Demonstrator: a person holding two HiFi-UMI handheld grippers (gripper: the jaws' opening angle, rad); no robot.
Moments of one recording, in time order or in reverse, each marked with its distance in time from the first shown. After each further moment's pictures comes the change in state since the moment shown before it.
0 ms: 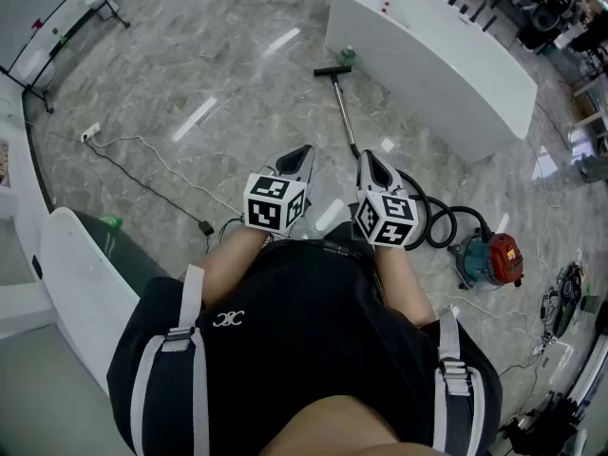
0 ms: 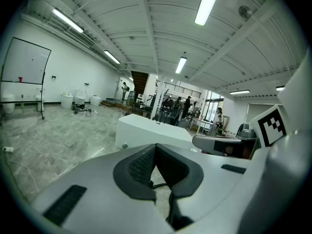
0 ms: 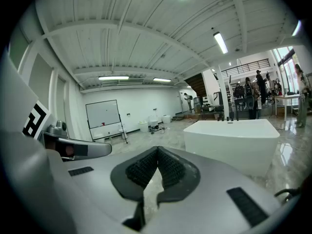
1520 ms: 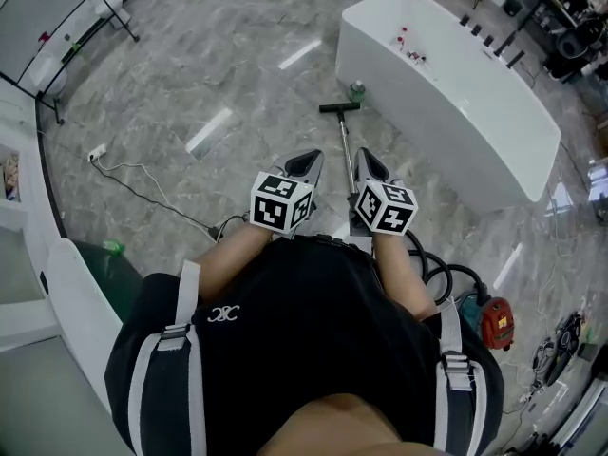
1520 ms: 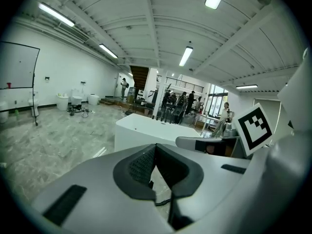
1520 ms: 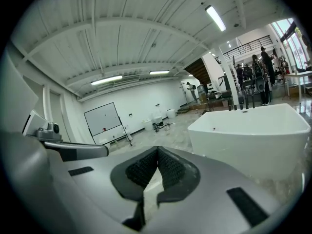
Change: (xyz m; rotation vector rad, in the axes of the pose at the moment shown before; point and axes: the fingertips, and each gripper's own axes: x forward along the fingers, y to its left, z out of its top) left arm 0.273 0.064 0.127 0.029 0.055 0.022; right arm 0.272 -0.161 0.097 0.124 0.071 0.120
